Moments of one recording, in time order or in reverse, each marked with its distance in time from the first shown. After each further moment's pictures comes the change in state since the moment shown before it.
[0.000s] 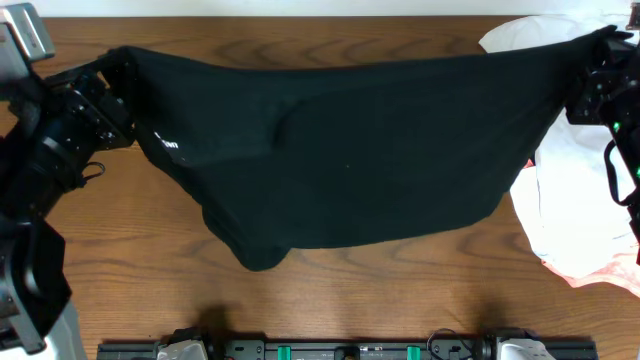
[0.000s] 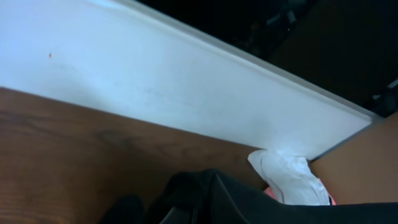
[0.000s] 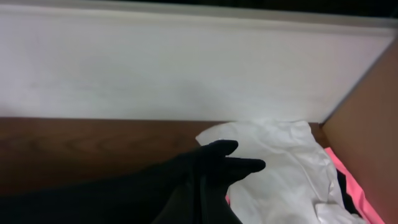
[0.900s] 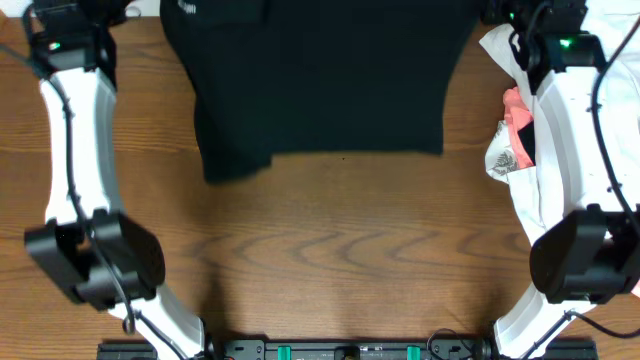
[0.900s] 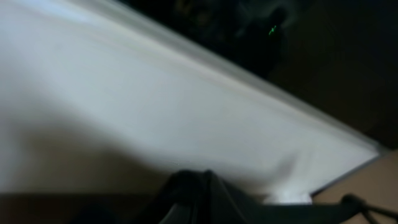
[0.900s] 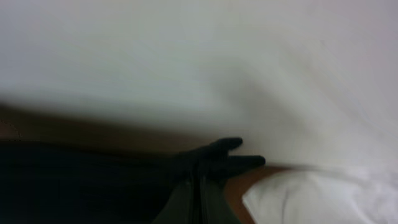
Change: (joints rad) left arm -0.014 0.752 -0.013 1.014 0.188 -0.210; right arm 0.000 0.683 -0.006 0.697 -0.166 0.024
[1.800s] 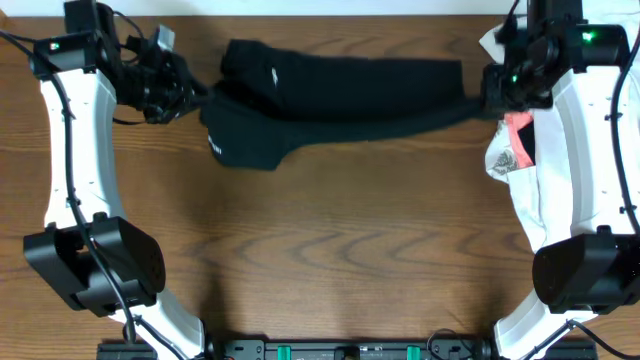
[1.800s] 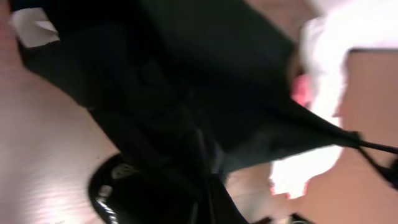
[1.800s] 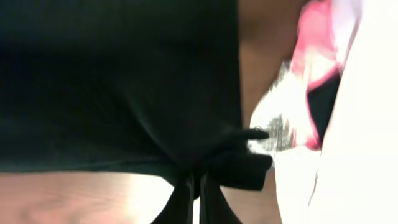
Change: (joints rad) left arm -0.009 -0.048 -0.010 -1.317 -0.006 0.405; right arm 0.000 -0.050 0.116 -1.109 0.000 0.030
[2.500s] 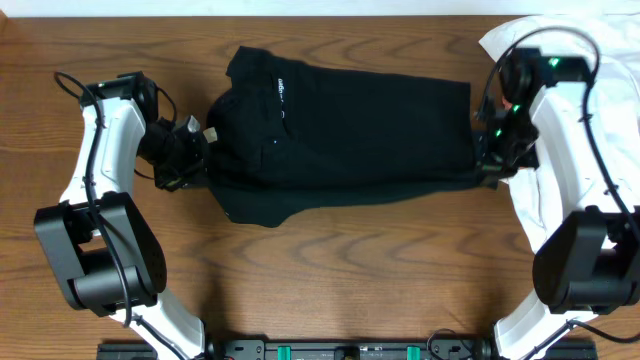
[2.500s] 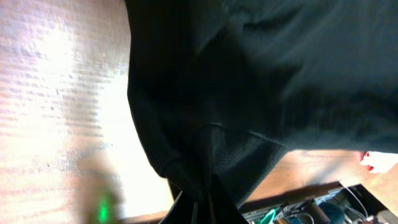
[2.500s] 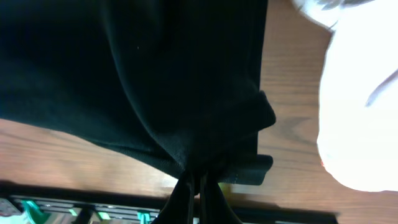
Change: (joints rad) left arm -0.012 0.000 -0.399 -0.051 -0.261 0.092; right arm 0.000 0.000 -0.333 -0.135 -0.001 0.000
